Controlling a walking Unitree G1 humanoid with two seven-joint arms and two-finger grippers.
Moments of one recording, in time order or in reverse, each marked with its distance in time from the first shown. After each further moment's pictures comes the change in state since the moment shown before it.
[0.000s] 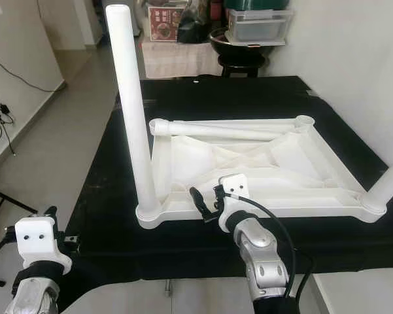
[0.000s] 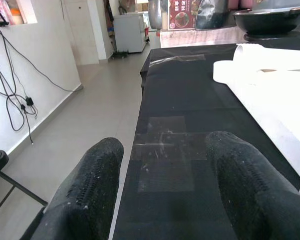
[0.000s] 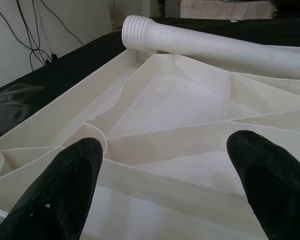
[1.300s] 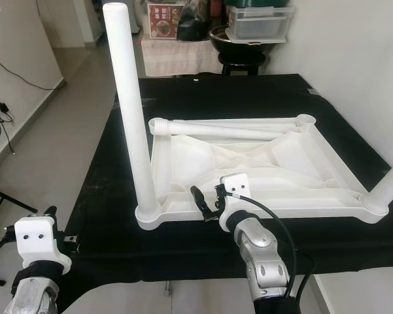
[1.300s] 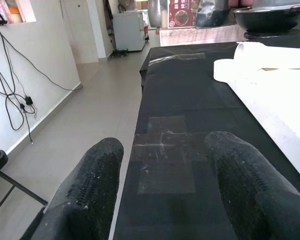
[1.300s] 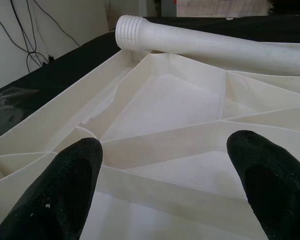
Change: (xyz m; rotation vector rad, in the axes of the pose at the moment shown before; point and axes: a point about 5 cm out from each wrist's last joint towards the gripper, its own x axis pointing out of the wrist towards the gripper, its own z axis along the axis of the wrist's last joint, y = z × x) left arm 0.000 0.001 0.001 0.002 0.000 -0.001; right arm 0.000 0.000 0.001 0.018 -0.006 -0.003
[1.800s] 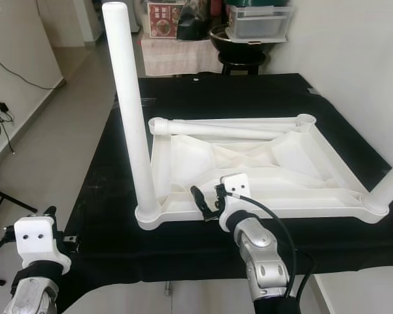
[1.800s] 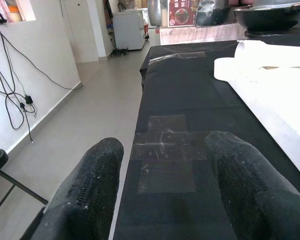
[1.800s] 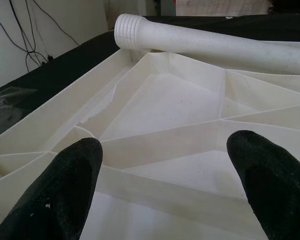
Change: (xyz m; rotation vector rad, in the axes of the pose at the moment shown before) left arm 0.000 0.000 0.000 0.001 0.002 0.000; right arm 0.000 0.000 0.000 0.000 0.000 -0.003
